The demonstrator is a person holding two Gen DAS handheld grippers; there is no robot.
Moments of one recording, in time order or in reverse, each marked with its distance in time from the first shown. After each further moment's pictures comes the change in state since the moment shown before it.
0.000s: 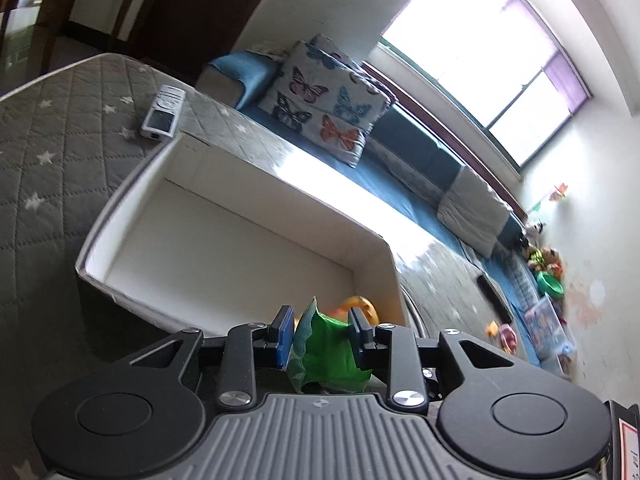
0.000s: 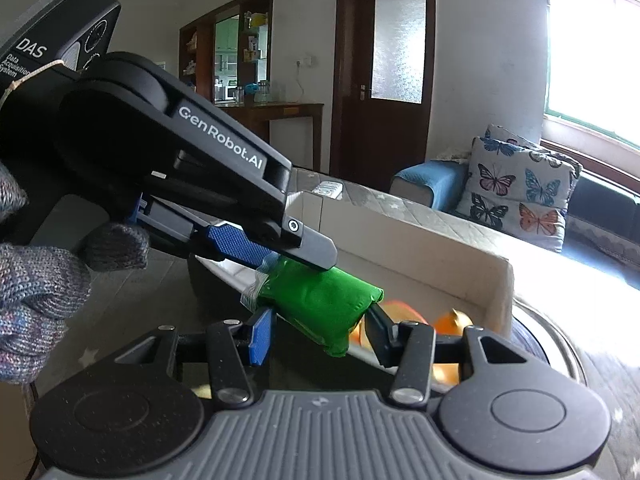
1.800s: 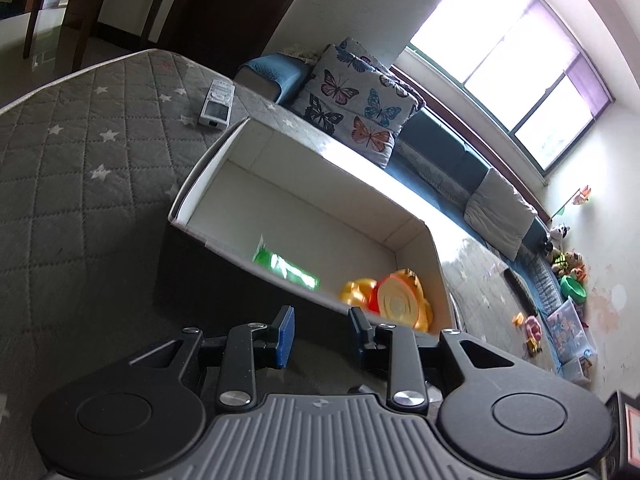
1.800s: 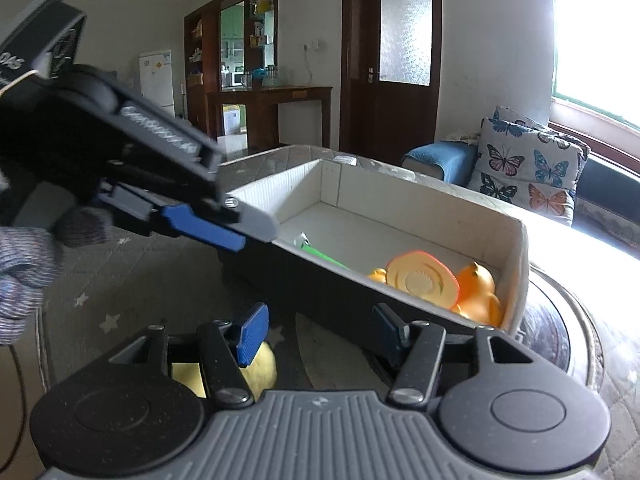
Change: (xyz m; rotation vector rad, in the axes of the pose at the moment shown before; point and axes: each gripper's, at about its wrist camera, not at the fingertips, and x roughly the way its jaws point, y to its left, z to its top) left arm -0.043 0.026 -0.039 -0.010 -0.006 0.076; right arm -0.014 0.026 -0.034 0.009 0.053 0.019
